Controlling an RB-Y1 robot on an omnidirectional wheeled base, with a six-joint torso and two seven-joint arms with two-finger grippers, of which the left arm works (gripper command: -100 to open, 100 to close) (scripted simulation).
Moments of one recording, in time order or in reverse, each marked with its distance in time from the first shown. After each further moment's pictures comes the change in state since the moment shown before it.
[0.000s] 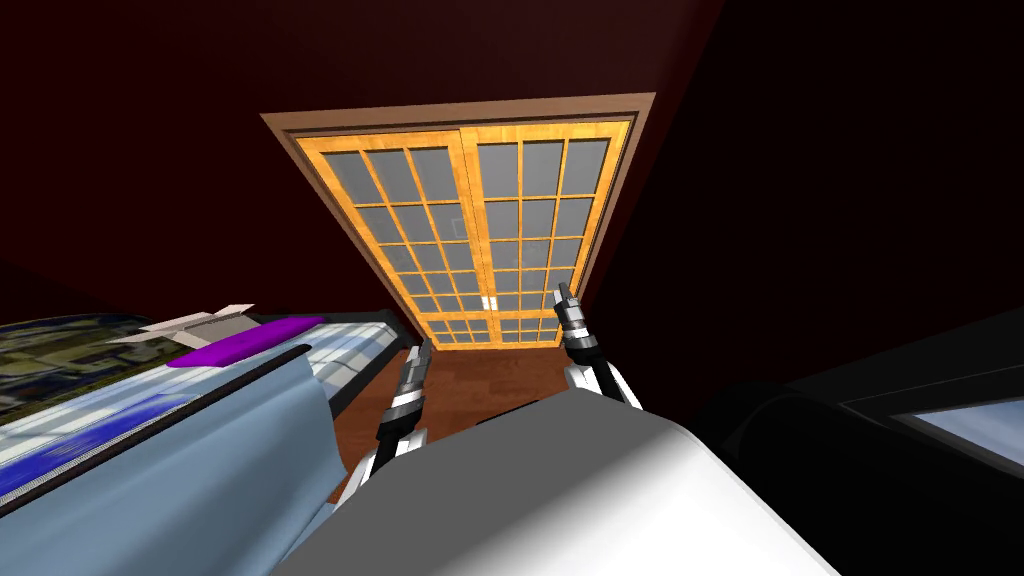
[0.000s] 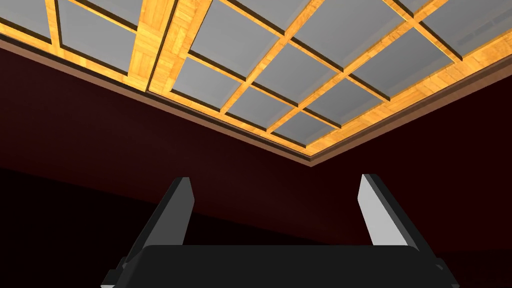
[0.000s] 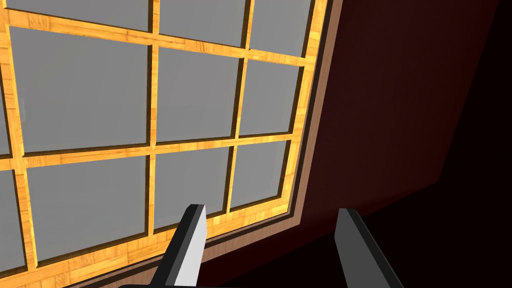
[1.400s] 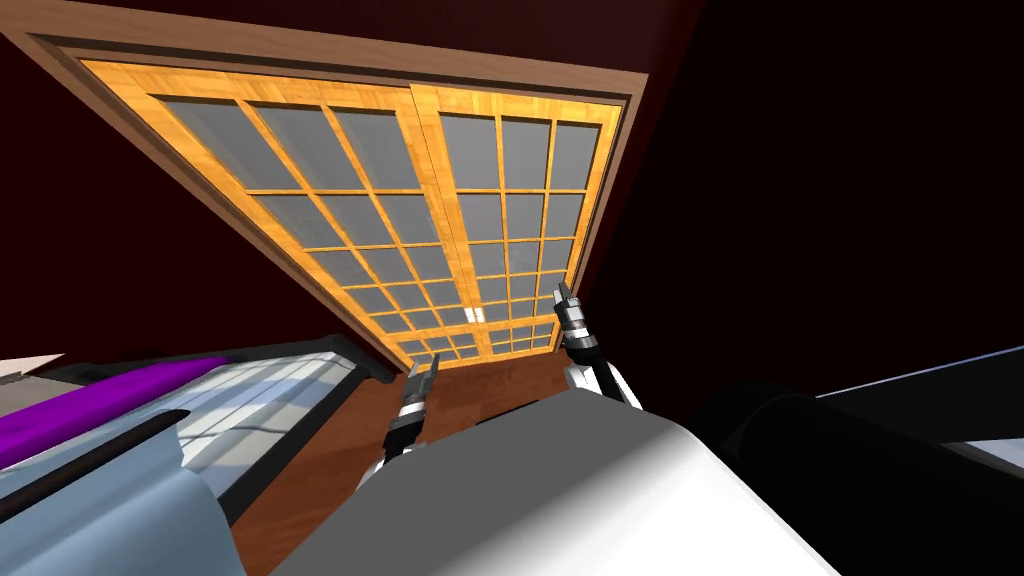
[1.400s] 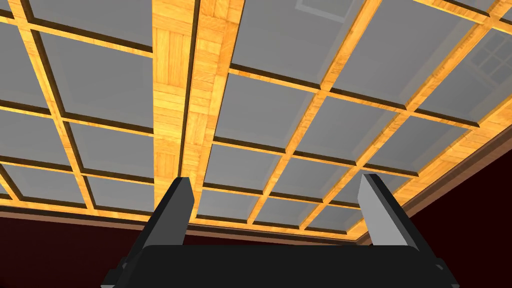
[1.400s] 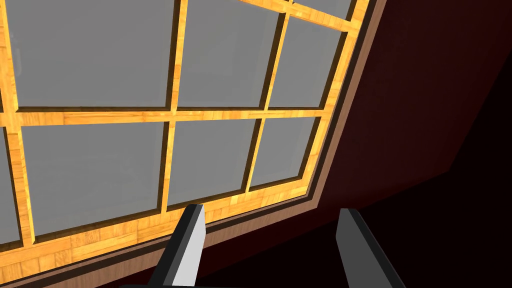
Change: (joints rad) arm -0.110 0.019 0.080 0.398 -0.068 -0.086 -0.291
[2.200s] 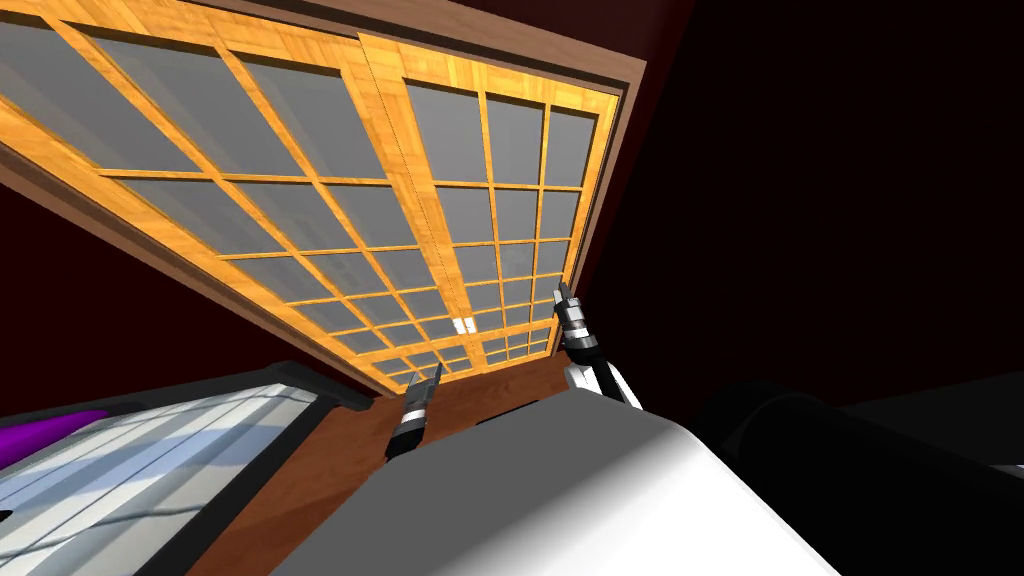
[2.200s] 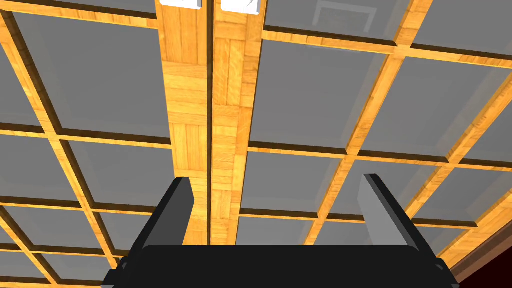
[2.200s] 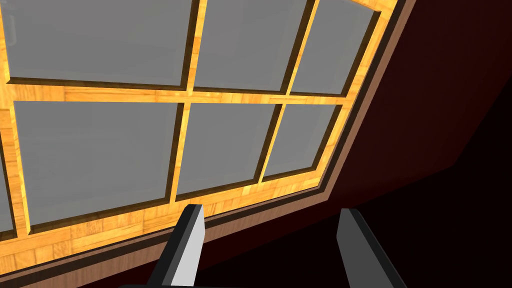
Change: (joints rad) arm -0.066 0.007 0.046 0.224 -0.038 -0.047 -0.164
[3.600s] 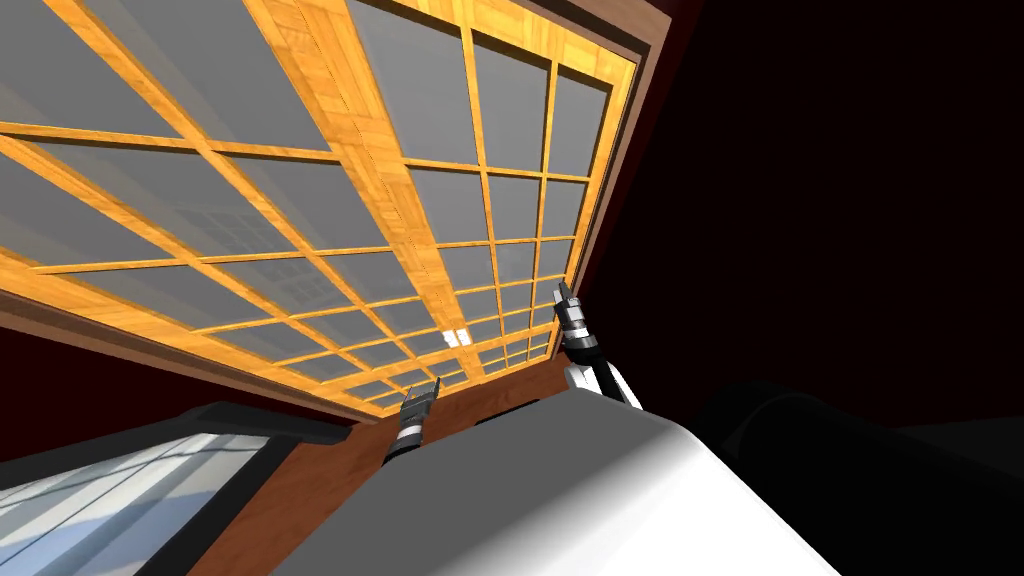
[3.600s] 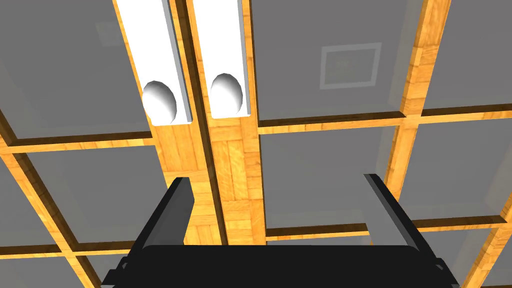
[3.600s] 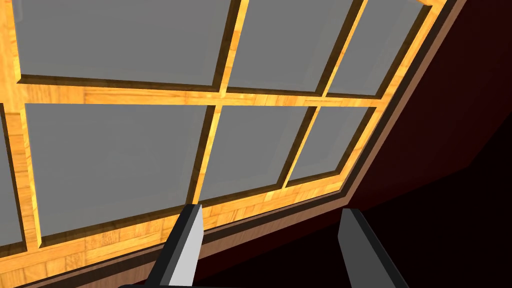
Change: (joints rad) arm -0.051 0.019 0.072 0.249 -0.036 -0.046 -0.188
